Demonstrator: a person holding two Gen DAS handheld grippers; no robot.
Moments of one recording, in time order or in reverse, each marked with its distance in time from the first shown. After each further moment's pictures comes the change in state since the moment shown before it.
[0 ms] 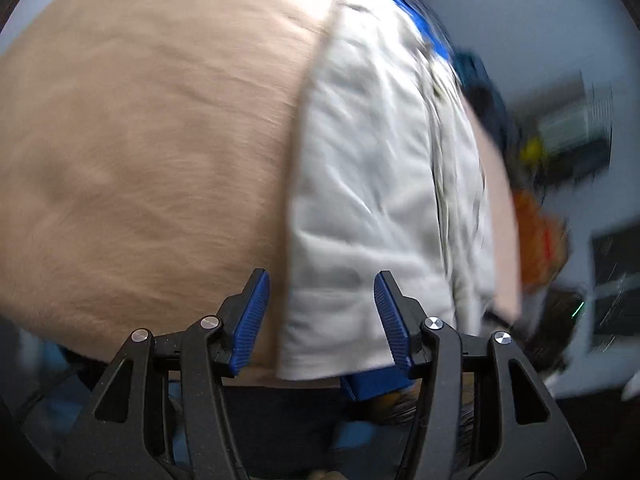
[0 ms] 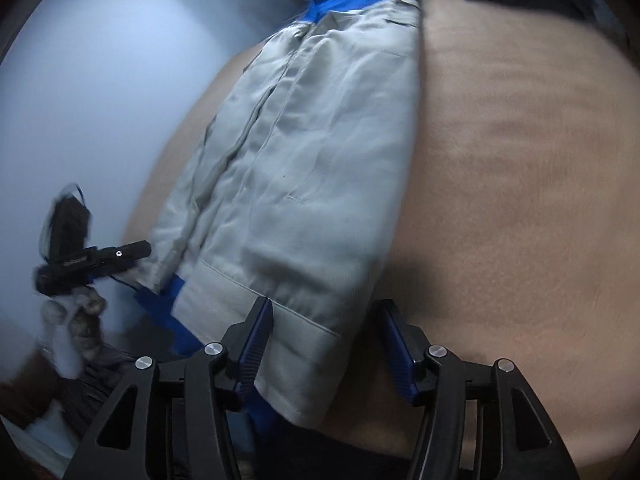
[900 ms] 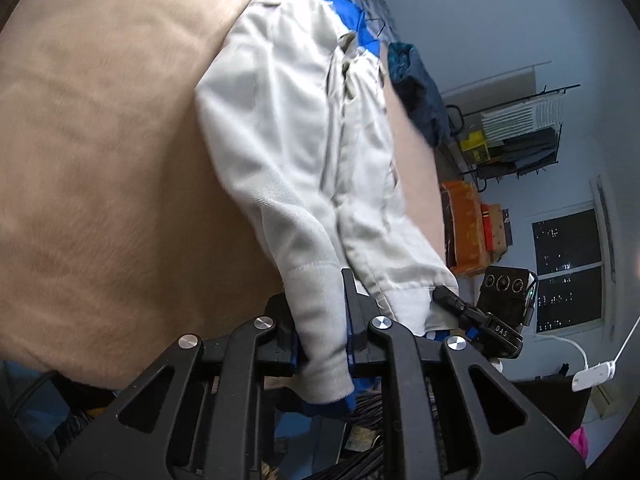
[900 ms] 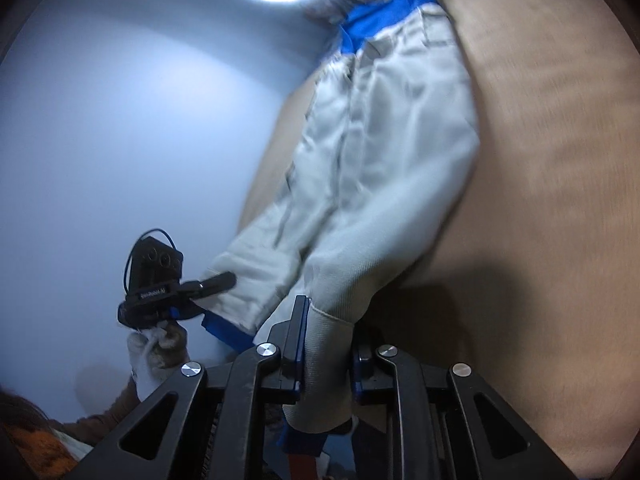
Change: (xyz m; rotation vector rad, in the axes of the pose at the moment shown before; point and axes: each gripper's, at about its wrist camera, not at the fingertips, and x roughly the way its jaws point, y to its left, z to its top) left arm -0.011 -0.075 0.026 0.077 0.078 -0.196; right arm -0.012 0.017 0.042 0.112 -0.077 0.319
